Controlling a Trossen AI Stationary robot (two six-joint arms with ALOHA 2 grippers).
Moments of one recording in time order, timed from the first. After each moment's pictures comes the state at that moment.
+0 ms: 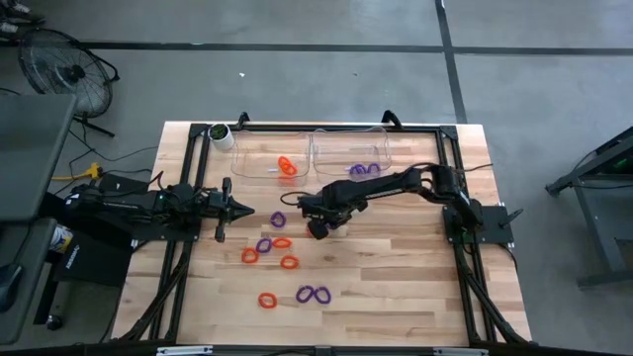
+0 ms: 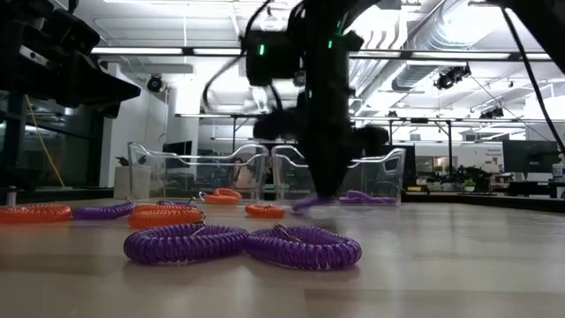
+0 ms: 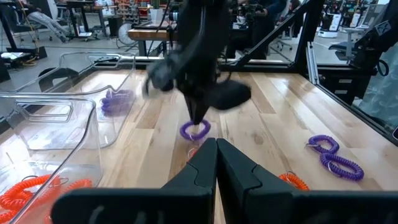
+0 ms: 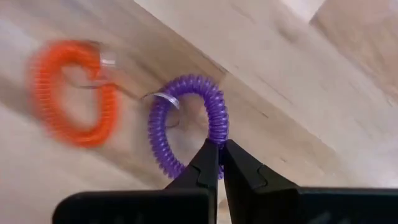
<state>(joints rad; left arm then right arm) -0.07 0.13 0.01 0.02 -0.06 -0.03 0.00 2.14 1.65 -1.00 0.02 0.97</state>
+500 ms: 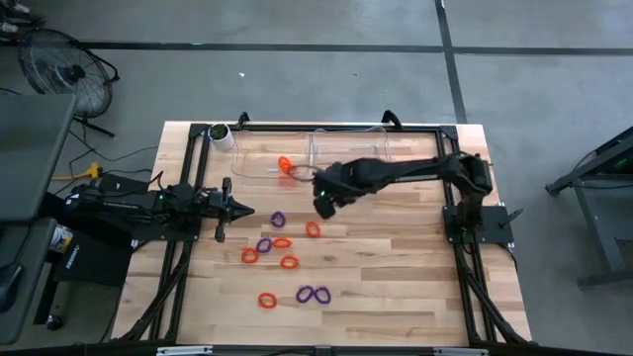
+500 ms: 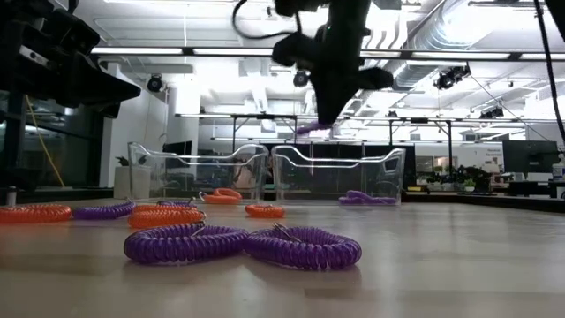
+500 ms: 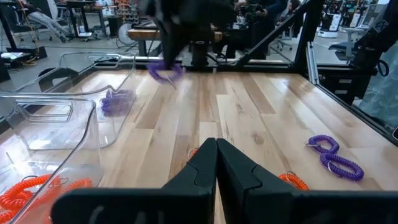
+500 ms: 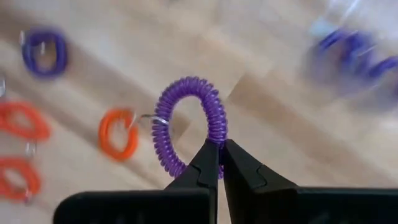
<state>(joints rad) -0.07 0.13 0.01 0.02 -0.06 -0.03 -0.04 1.89 1.65 -1.10 0.23 0.93</state>
